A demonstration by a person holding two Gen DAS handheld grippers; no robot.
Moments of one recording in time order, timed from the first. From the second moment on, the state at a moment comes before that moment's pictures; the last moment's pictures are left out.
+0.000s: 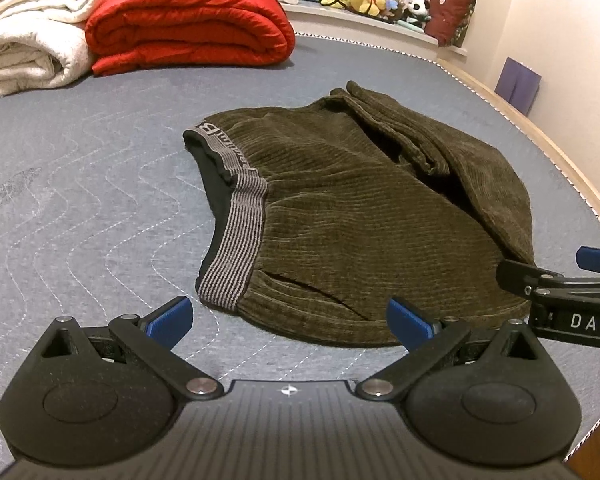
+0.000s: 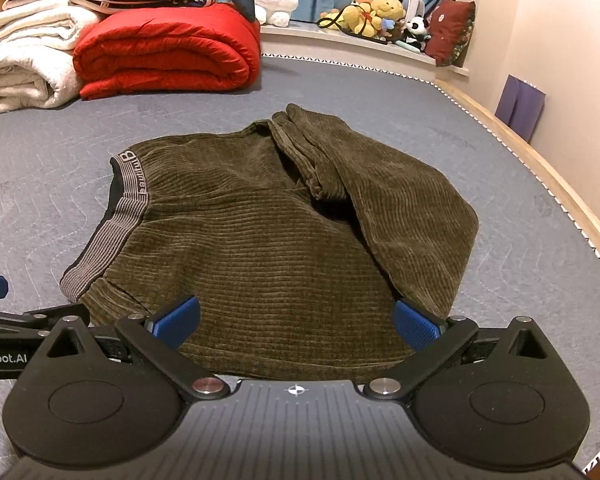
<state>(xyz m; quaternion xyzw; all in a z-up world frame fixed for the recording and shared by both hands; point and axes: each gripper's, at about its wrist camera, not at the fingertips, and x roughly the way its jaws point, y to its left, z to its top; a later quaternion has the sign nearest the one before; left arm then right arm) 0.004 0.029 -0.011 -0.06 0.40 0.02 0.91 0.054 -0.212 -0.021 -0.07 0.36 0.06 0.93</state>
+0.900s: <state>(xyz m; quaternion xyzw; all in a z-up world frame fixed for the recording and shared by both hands) 0.005 0.026 -0.012 -0.08 0.41 -0.02 0.91 0.051 -0.215 -0.021 -0.07 0.35 0.05 0.93</state>
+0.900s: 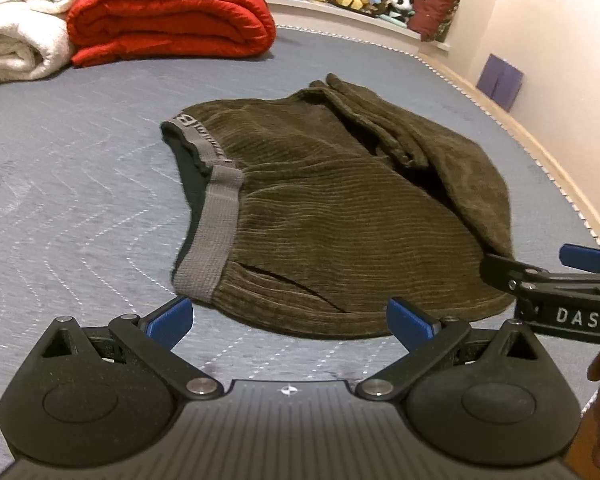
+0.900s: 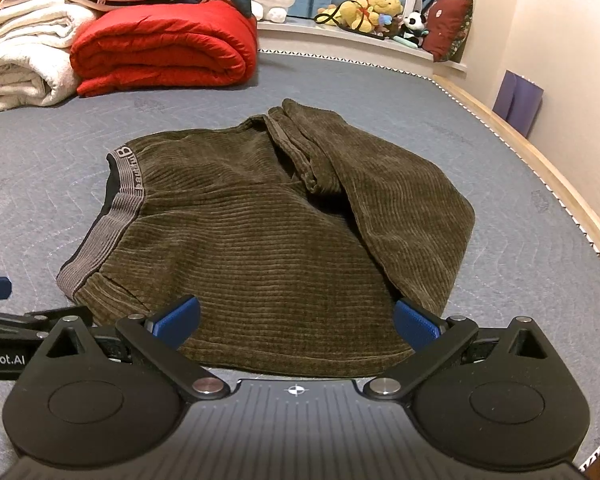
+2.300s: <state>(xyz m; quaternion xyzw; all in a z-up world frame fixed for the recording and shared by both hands) 0.078 0.142 0.025 -0.15 0.31 -0.07 0.94 0.047 -0.189 0.012 -0.02 0.23 0.20 0.95</state>
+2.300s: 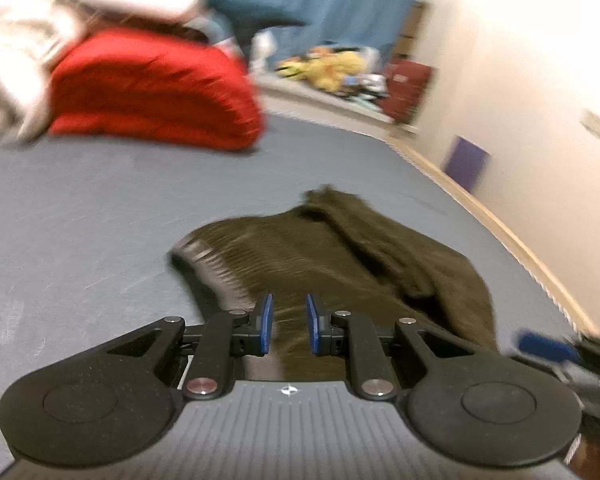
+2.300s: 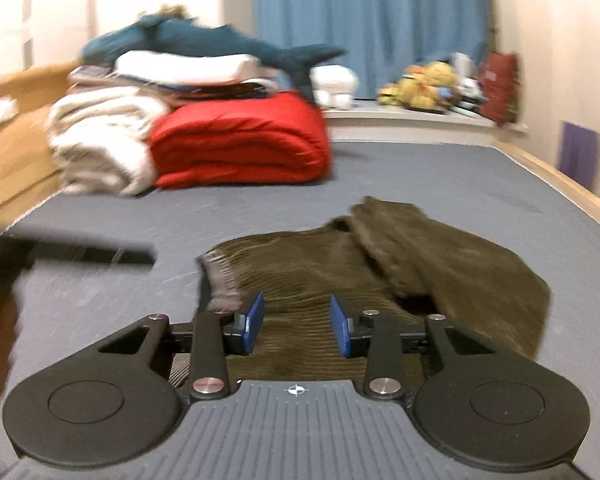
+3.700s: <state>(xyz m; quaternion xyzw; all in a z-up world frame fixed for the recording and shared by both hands) 0.145 0.169 -0.028 -0.14 0.37 -0.09 0.92 0.030 -0.035 -0.086 -0.35 0.24 0.43 0.79</state>
